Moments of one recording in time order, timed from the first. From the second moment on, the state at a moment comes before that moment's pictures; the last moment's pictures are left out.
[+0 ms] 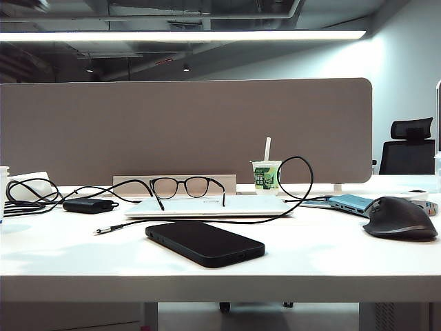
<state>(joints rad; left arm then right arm) -0.19 0.83 0.78 -0.13 0.23 -0.41 0.40 0.97 1.02 -0.32 -0.13 -0.09</state>
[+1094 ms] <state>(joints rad) -0.30 1.31 0.78 -0.11 0.56 -0.71 0.50 1.53 1.04 -0.10 -0.26 -0.29</state>
